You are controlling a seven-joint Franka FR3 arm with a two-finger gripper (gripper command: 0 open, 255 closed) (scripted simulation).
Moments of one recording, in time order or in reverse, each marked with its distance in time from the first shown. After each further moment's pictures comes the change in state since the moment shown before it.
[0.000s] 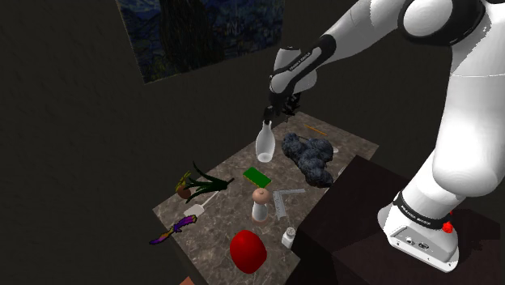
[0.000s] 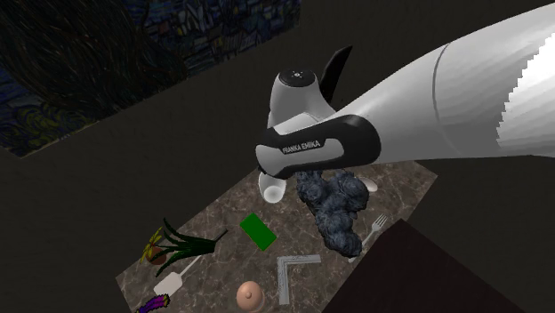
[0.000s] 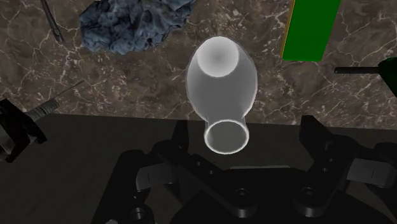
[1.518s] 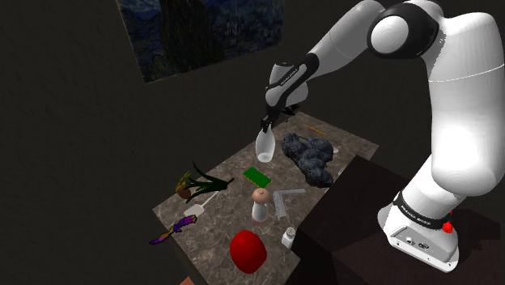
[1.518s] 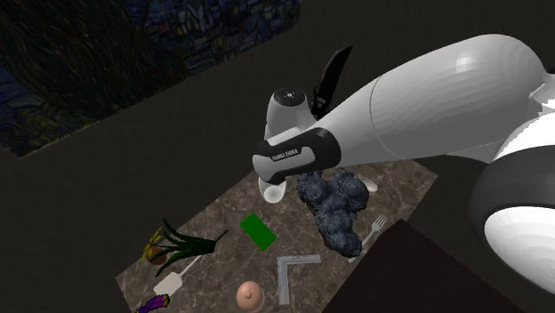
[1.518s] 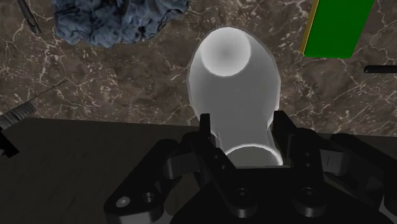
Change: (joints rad) arm -0.021 0.188 0.013 0.106 0.020 0.087 -0.032
